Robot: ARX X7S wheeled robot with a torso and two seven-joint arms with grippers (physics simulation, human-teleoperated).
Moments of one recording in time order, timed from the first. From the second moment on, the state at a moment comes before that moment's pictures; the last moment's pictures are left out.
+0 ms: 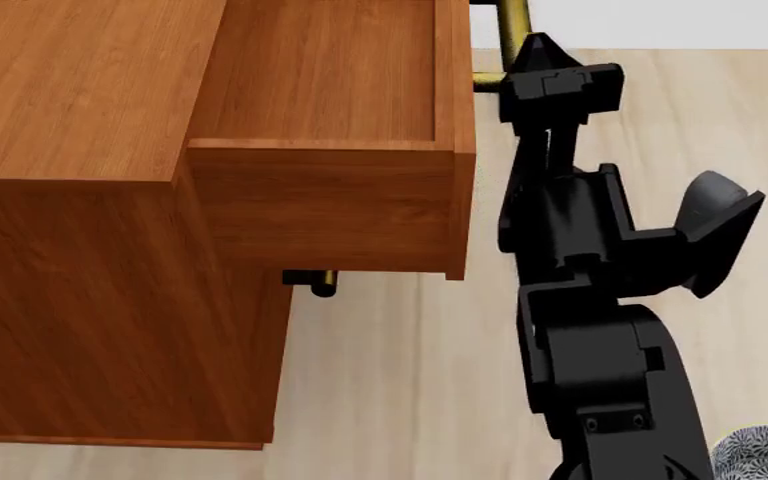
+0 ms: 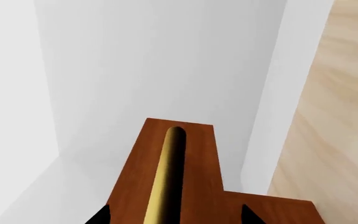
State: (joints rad) left arm -1.13 -0.45 0.16 0.71 -0.81 -0.80 -0.51; right arm 0.81 0.29 -0.43 0.12 1.86 -0.28 0.33
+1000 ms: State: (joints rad) left arm -1.12 -0.46 0.18 0.70 -0.80 -0.77 -0.51; right arm 1.00 0.60 -0.54 -0.08 1.59 -0.10 0.66
